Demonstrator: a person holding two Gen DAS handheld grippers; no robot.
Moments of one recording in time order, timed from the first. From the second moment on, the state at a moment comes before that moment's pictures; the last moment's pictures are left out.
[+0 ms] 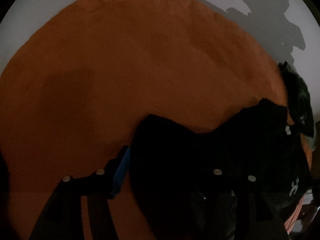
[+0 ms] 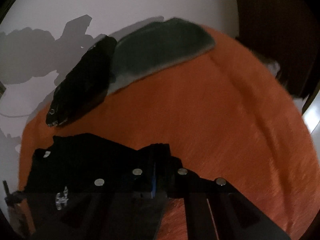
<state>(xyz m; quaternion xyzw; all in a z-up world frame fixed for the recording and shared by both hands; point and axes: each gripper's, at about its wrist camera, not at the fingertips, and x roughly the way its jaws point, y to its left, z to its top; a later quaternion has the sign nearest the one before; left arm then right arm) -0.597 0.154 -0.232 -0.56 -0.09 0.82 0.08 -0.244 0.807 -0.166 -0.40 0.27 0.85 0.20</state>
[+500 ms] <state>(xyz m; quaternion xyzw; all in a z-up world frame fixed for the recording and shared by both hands) -0.594 0.157 -0.242 -0.59 -0.10 0.80 0.03 -0.246 0.810 -0.200 -0.45 0.28 0.83 0.21</state>
